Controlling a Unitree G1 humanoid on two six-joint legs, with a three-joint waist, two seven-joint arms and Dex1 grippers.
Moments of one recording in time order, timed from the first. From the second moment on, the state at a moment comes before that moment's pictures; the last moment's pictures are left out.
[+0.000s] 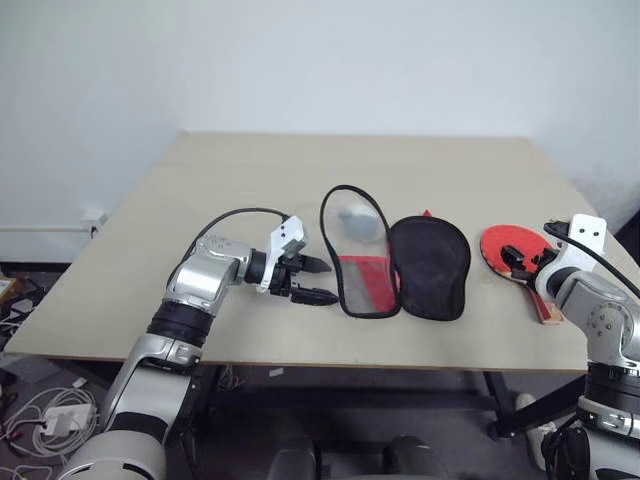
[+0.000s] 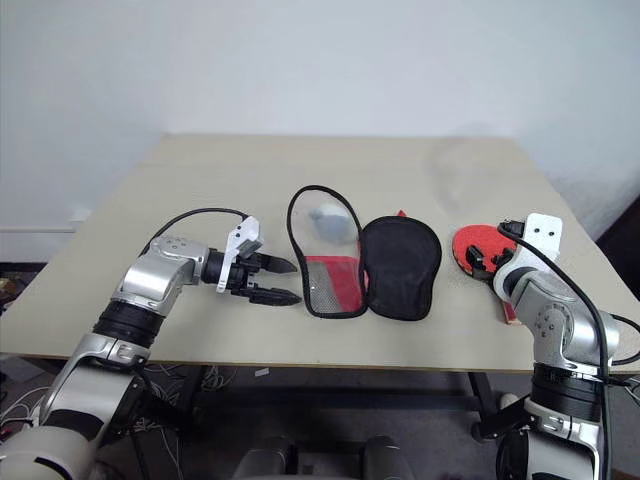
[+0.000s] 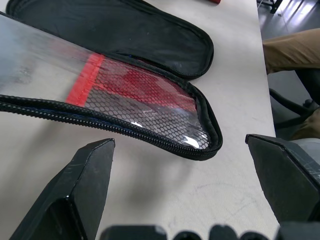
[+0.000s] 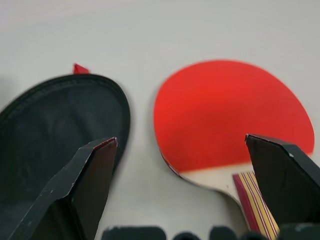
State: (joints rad) left arm -0.72 0.51 -0.23 0.41 -0.18 0.49 -1.35; right arm -0.38 -0.46 -0.39 -0.11 0.43 1.01 0.06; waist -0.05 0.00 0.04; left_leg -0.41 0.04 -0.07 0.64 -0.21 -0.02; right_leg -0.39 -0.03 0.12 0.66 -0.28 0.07
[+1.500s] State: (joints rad) left arm -0.66 0.45 -0.27 0.28 -0.21 0.53 -1.31; right arm -0.60 -0.62 -0.26 0.49 0.28 1.06 0.22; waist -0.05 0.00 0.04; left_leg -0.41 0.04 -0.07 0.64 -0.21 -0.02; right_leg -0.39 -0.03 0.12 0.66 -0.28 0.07
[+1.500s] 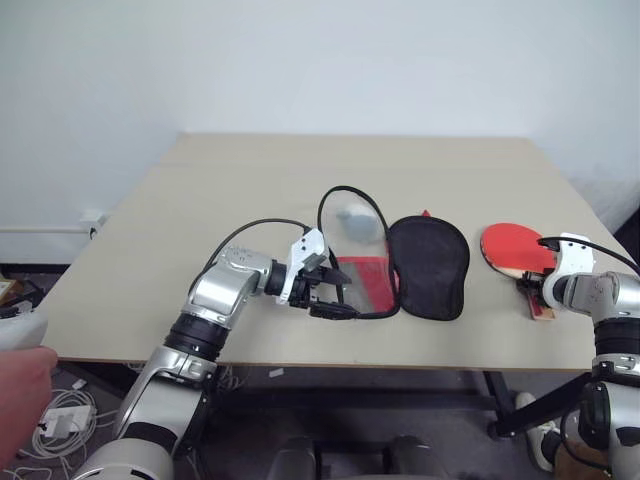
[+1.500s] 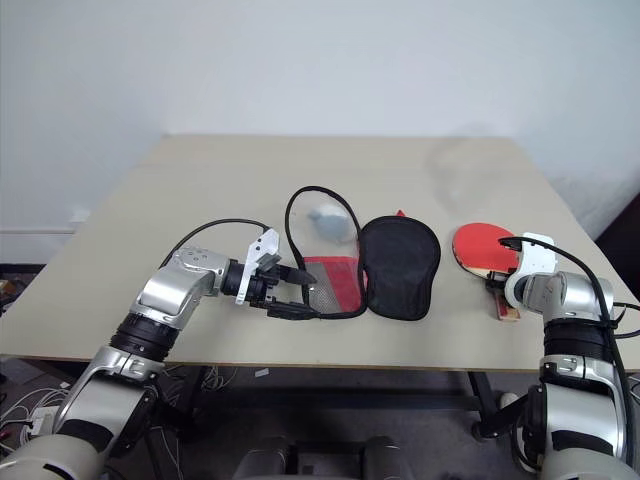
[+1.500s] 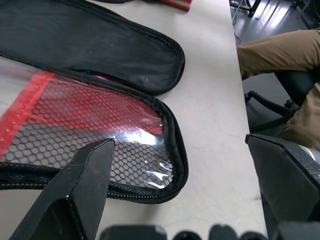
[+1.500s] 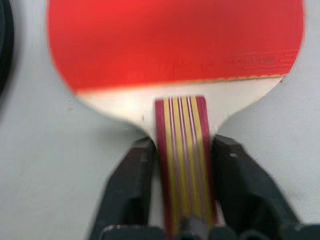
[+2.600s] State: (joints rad) left arm -0.80 0.36 -0.31 0.52 -0.16 0.40 -1.36; right arm -0.54 -0.12 -0.31 -0.05 0.22 1.27 -0.10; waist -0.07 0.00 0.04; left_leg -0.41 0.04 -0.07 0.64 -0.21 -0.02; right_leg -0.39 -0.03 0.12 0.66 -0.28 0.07
